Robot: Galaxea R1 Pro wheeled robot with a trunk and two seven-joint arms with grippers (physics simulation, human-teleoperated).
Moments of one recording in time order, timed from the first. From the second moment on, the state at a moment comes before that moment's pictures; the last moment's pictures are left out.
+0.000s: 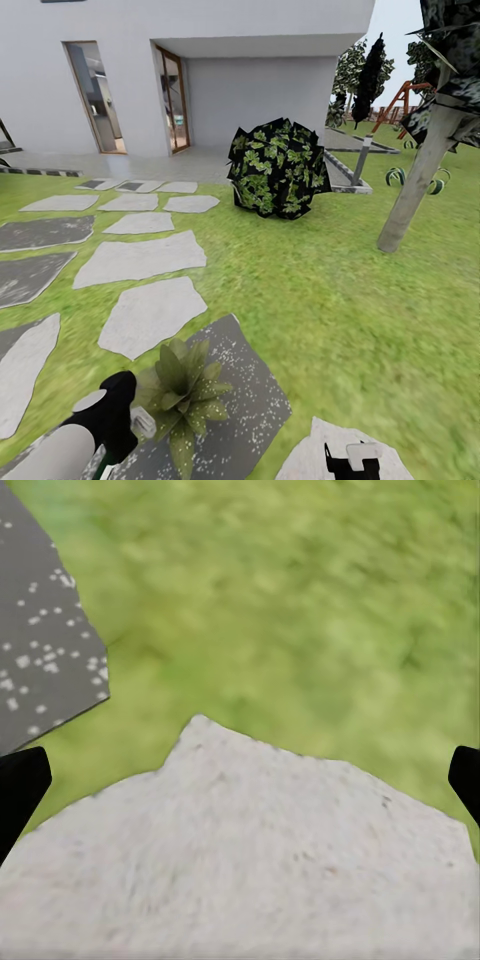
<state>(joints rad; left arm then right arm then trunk) -0.62 0.12 -0.10 -0.57 -1.15 0.96 -1.11 -0.38 -0.04 -0.36 -0.12 0.48 -0.60 -0.14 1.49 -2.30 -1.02</state>
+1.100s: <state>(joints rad) -0.62 0.13 -0.10 -0.57 -1.16 0.86 -1.21 -0.38 -0.04 -0.36 -0.12 0.48 -0.60 -0.13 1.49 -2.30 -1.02</state>
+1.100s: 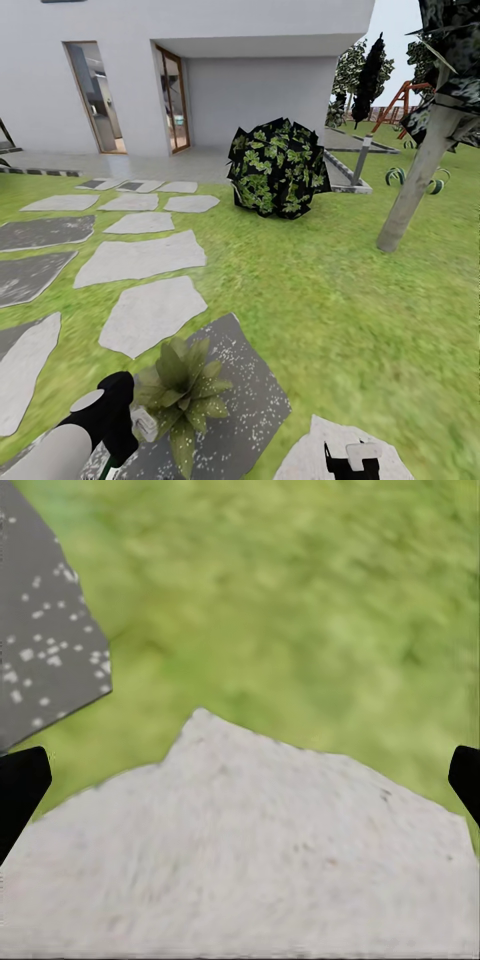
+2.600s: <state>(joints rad) -0.74 0.12 -0.10 -0.58 -1.16 0.86 -1.25 -0.38 -0.04 -0.36 -0.12 0.48 -0.60 -0.14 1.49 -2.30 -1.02</state>
